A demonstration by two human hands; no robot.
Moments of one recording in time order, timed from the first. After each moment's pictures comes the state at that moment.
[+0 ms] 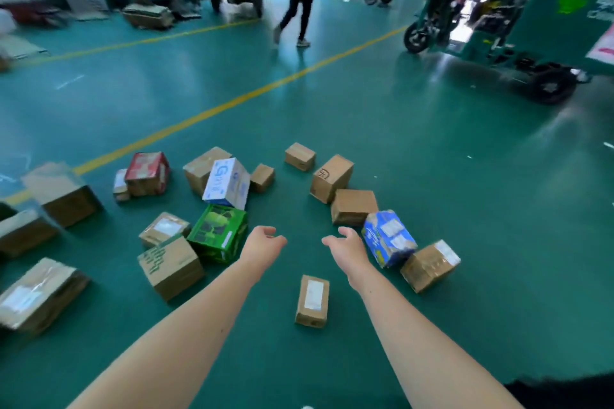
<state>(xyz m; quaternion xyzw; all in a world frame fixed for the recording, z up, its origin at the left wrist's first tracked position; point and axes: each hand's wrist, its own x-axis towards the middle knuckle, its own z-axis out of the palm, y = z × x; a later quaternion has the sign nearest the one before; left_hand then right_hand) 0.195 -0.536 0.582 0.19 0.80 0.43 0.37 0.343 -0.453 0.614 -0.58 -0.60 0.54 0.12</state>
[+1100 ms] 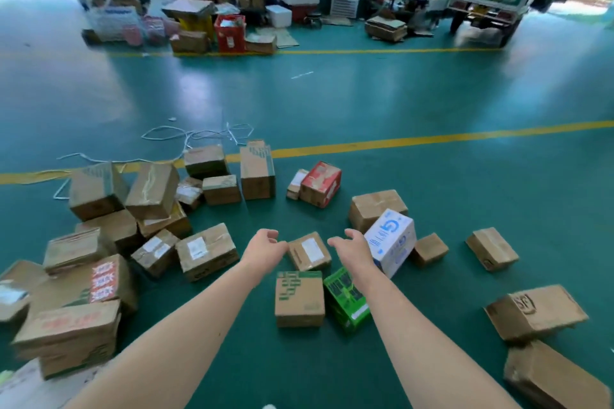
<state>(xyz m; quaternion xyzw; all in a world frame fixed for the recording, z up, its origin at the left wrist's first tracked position) -0.208 -0.633 0.574 -0.09 0.84 0.49 0.23 -0.161 -0.460 0.585 -0.33 -0.75 0.57 -0.08</state>
